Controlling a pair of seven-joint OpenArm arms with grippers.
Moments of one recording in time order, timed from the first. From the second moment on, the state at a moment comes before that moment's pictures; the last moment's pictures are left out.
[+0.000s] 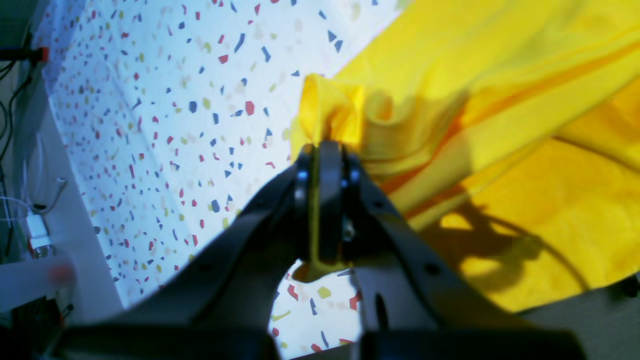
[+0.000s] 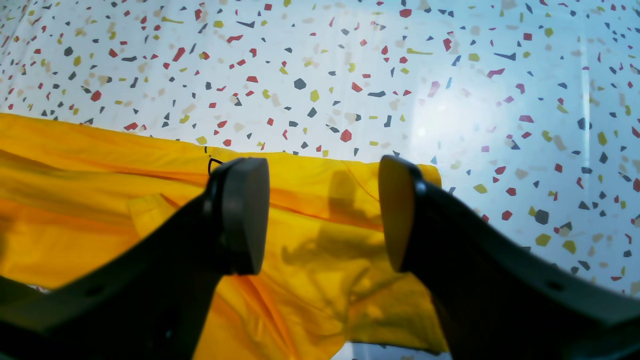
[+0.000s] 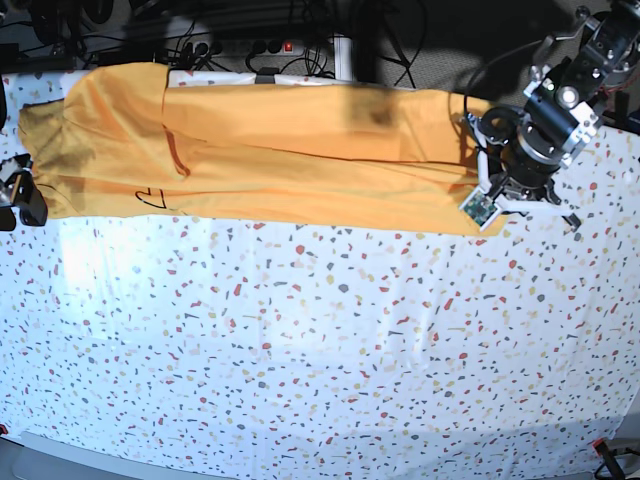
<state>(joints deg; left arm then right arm) 6.4 -38.0 29.1 118.3 0.2 -1.4 54.0 -15.9 34.7 45.9 107.8 54.1 34.4 -66.4</state>
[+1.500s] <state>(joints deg) 10.5 -23.9 29.0 116.5 6.3 11.4 50.5 -15.9 25.3 43.5 105.3 43.5 34.3 -66.0</state>
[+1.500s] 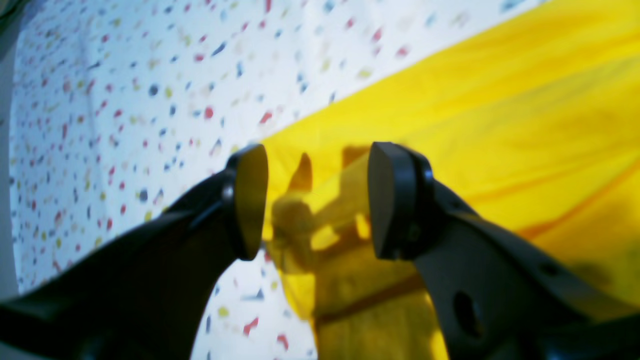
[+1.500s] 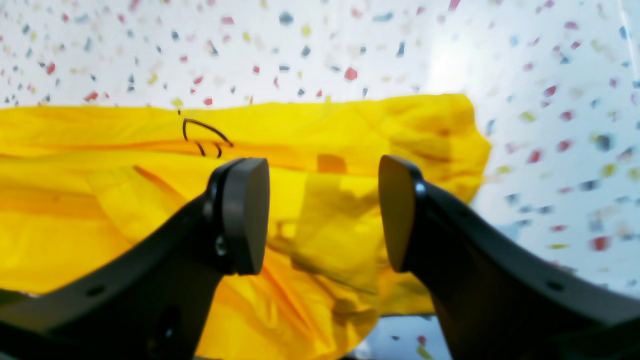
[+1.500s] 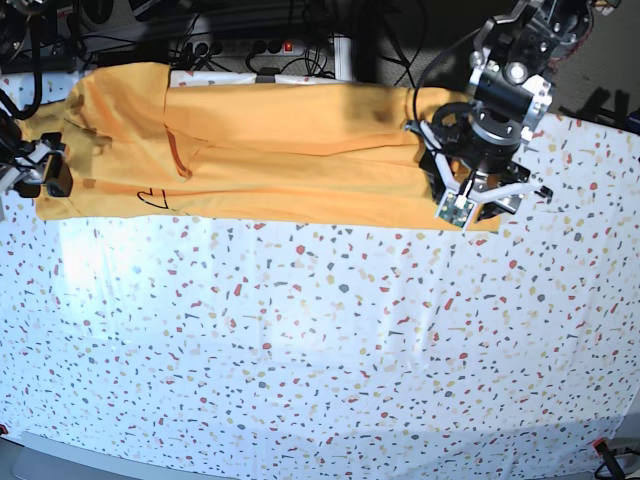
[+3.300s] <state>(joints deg) -3.9 -13.2 28.7 77.2 8.9 8.4 36.4 -16.4 27.2 5.9 112.0 24.1 34.2 -69.5</state>
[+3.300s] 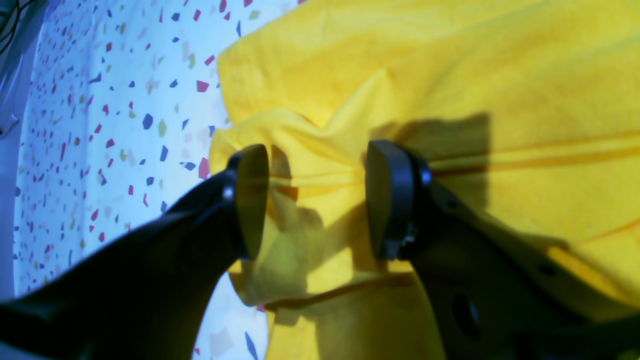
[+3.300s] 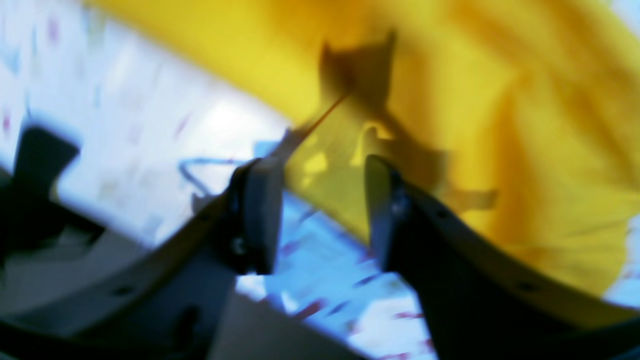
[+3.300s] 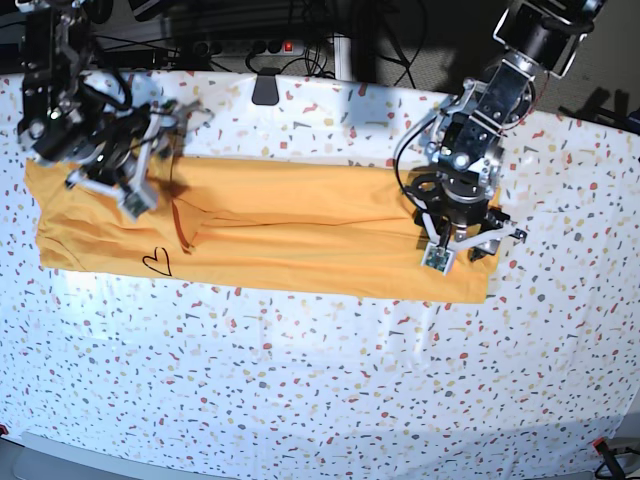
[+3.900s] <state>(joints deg) -3.9 -13.2 28.7 77.2 8.8 8.4 36.5 -17.3 27.4 -8.7 111.6 -2.1 24.7 -60.9</state>
